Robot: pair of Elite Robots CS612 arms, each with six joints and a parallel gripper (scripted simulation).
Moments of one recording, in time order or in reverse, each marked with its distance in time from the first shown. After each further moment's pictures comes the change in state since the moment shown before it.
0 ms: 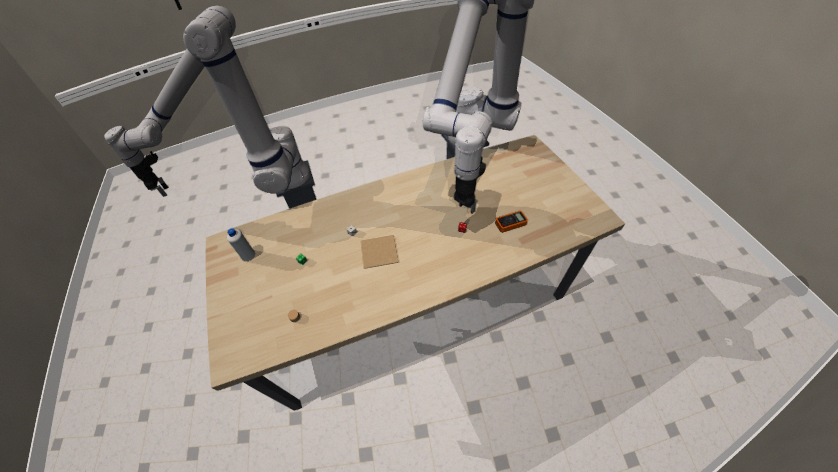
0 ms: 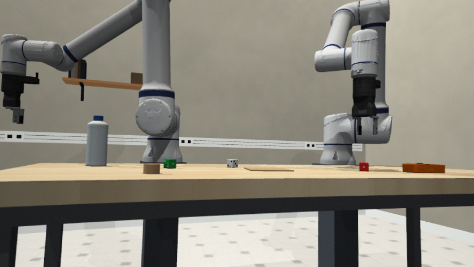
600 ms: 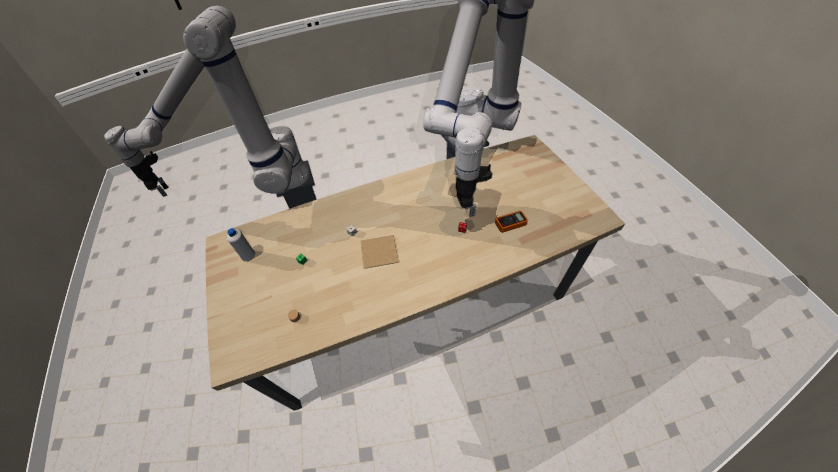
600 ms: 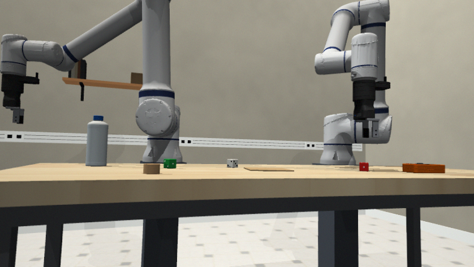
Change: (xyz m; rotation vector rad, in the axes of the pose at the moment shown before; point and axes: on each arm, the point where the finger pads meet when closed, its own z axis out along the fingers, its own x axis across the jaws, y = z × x) left arm 0.010 -0.004 0.009 0.001 0.002 0.574; right arm 0.000 0.000 0.000 0.000 0.000 0.000
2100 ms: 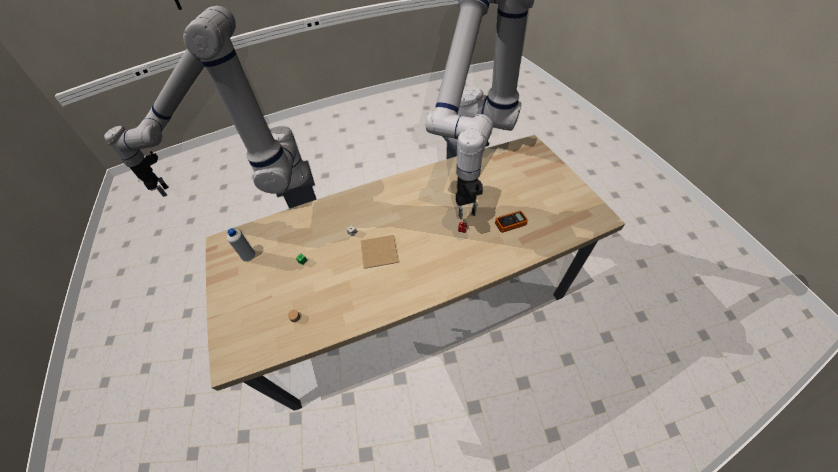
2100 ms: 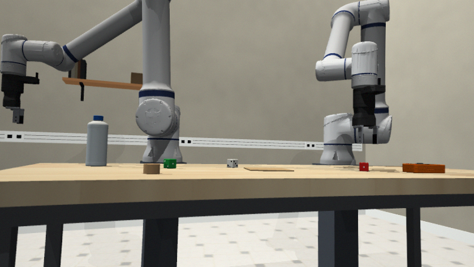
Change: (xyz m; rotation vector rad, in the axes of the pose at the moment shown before) left arm 0.004 0.011 0.023 -0.001 0.001 1.529; right arm 0.000 0.000 0.000 0.000 0.000 0.000
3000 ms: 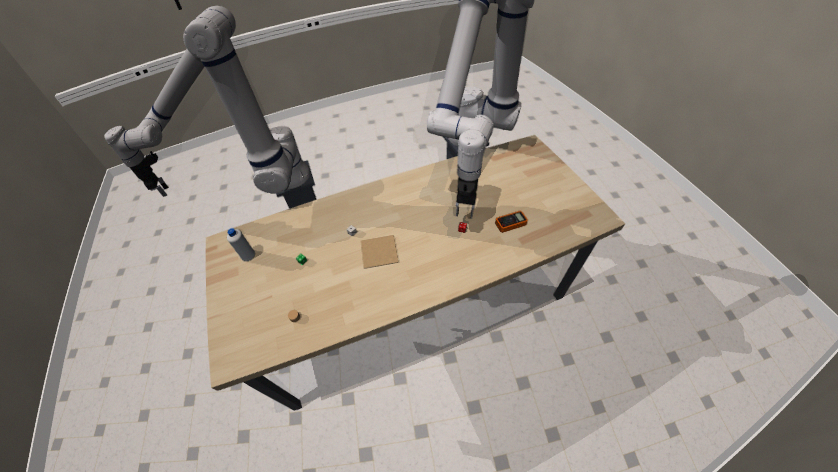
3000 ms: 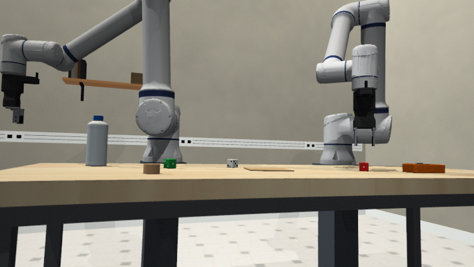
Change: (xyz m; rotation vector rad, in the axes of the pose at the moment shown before) left arm 0.007 0.010 0.008 -0.001 0.002 0.537; right arm 0.000 0.000 0.000 0.000 0.000 0.000
